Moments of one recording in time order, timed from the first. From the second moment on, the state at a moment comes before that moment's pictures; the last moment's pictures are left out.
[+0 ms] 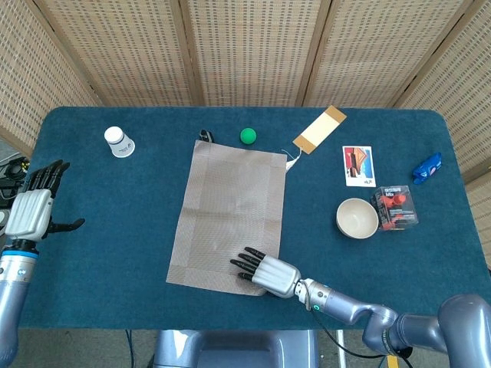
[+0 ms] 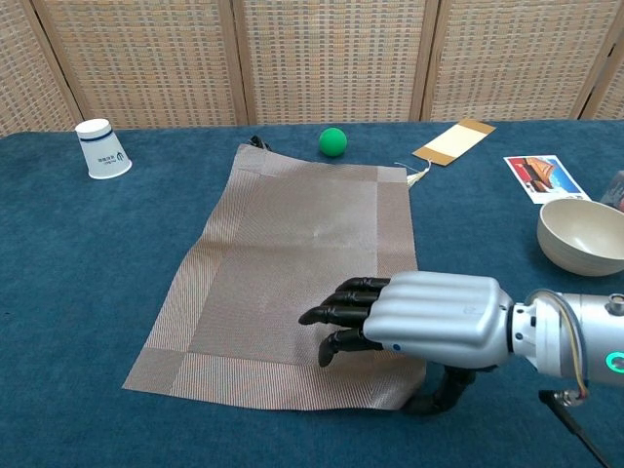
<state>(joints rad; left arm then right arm) -0.37 -1.11 -0.19 -1.70 1.16 1.23 0.06 0.81 -1.61 -0.11 -1.33 -1.80 0.92 -0.06</state>
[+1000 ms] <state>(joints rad) -0.37 -1.11 -0.19 -1.70 1.16 1.22 0.07 0.78 -1.59 -0.20 -1.25 -1.93 1.10 -0.01</state>
